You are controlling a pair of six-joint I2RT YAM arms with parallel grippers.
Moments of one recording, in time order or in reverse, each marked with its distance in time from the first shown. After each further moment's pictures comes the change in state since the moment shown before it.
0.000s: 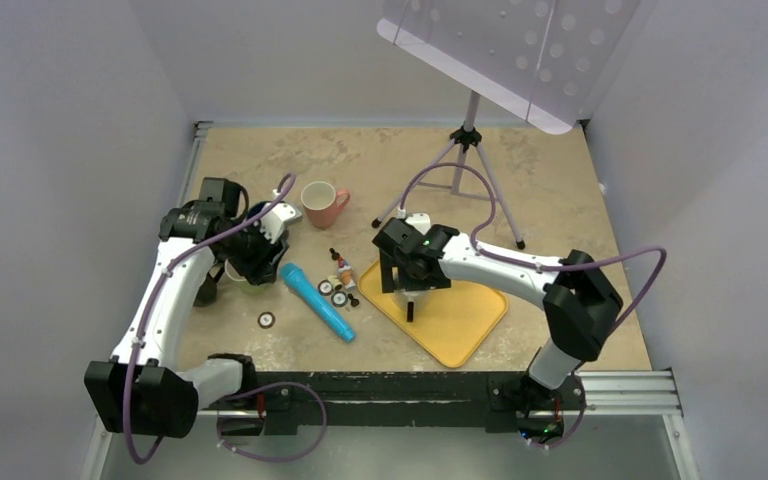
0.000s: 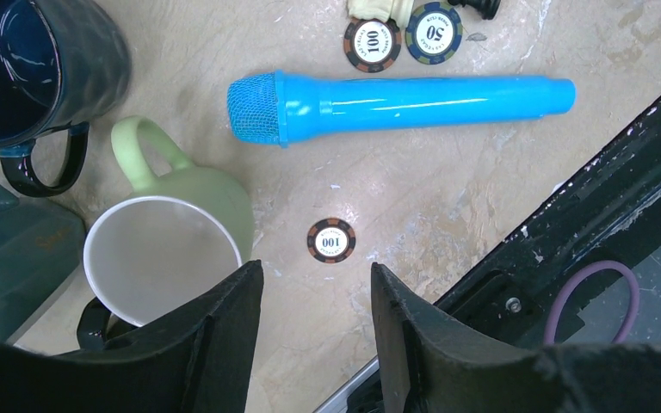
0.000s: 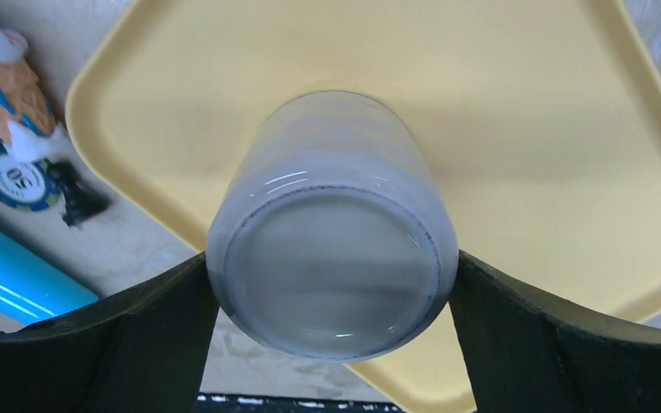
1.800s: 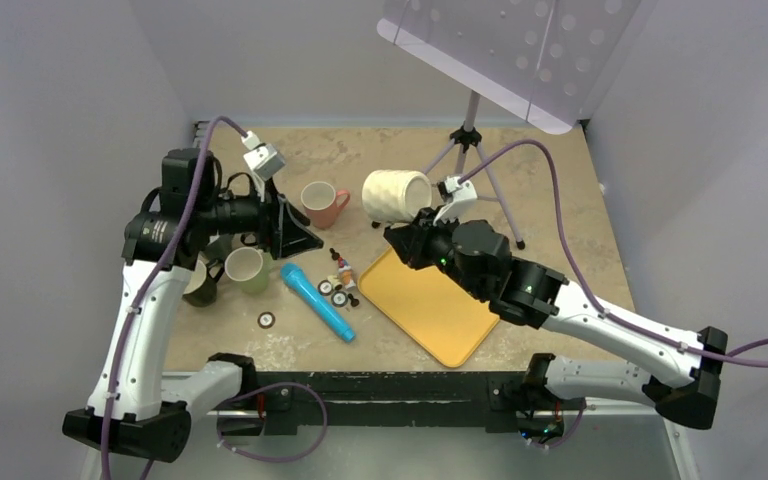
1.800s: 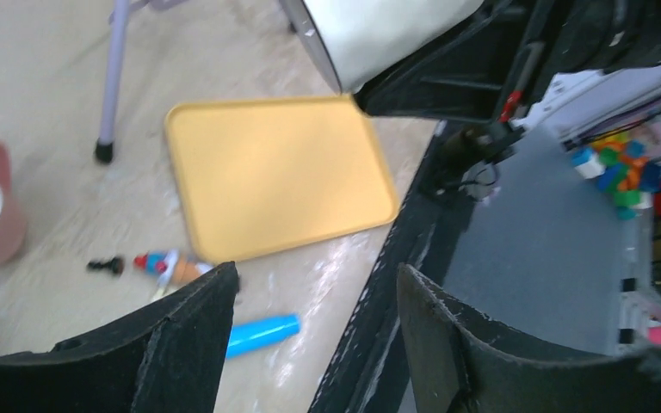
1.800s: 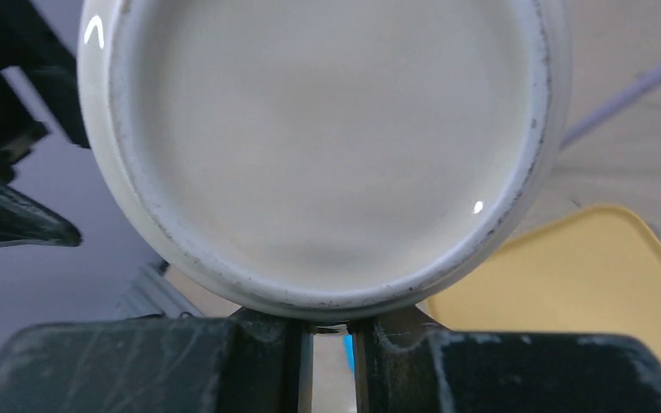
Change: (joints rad) left arm -0.058 -0.102 0.264 0.142 0.574 -0.471; right arm 0.138 -0.554 -0.139 0.582 0.114 -0.203
